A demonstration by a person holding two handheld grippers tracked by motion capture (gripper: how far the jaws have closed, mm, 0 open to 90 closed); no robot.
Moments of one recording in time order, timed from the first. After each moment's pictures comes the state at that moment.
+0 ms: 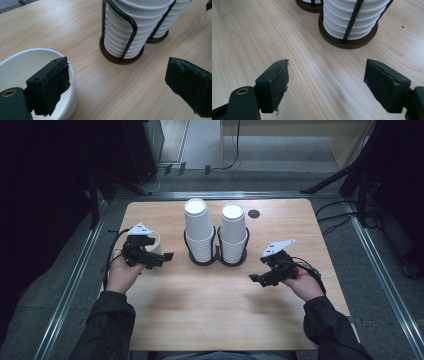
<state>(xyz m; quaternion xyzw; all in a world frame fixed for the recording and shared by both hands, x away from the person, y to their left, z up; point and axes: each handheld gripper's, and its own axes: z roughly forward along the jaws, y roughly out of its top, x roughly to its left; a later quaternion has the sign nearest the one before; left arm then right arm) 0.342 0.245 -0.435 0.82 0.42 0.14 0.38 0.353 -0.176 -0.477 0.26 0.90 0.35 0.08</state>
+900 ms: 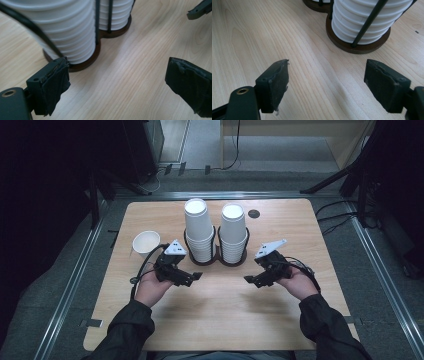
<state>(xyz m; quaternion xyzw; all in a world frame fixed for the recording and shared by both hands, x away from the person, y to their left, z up) 0.322 0.162 -0.466 0.86 0.34 0.11 0.37 0.355 -0.161 -0.482 0.24 0.91 0.34 0.07</state>
